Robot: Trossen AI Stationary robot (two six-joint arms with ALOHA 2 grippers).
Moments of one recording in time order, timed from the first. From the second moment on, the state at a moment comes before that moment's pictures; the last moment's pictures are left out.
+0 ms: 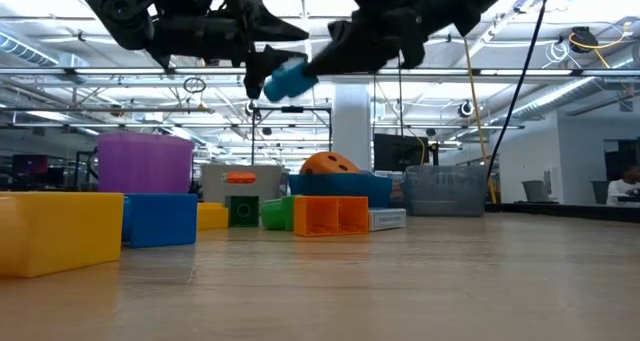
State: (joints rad) left arm 0.31 1.38 0.68 0.64 0.39 -0.40; right arm -0.02 1.60 1.02 0.13 -0.13 -0.53
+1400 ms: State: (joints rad) left arm 0.37 1.38 0.68 0.69 0.59 -0.56; right arm -0.02 1.54 1.02 0.20 -0.05 -0.65
